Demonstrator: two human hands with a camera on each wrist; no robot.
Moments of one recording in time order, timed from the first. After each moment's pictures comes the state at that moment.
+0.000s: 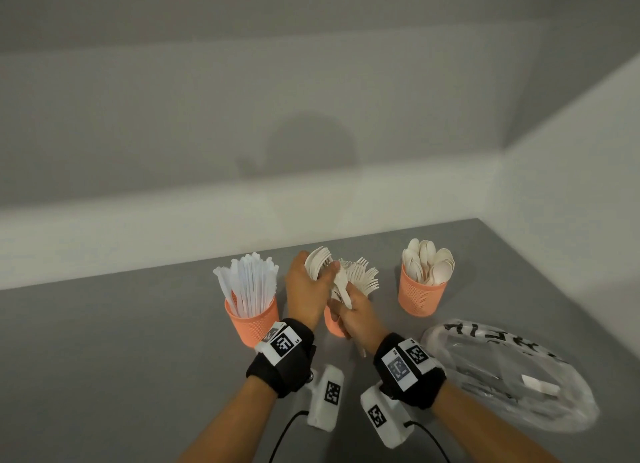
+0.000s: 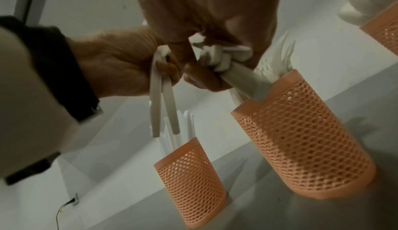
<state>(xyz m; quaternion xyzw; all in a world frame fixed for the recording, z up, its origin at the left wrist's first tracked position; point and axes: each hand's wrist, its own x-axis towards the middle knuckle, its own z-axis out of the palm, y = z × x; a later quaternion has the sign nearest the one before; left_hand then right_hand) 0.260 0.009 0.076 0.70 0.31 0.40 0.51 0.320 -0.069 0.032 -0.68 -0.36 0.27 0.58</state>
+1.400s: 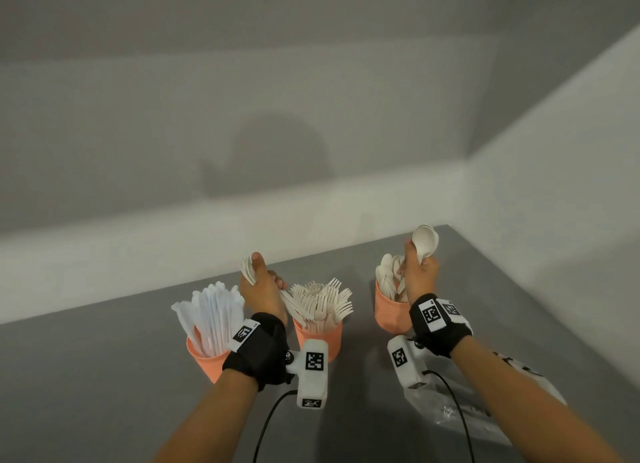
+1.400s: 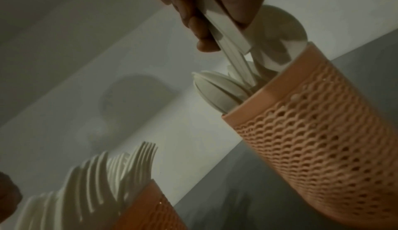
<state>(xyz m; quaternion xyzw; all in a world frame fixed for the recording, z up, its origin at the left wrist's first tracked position) 0.304 0.050 0.077 0.38 0.37 0.49 0.69 0.456 -0.100 0.069 -0.63 -0.03 0.04 0.77</state>
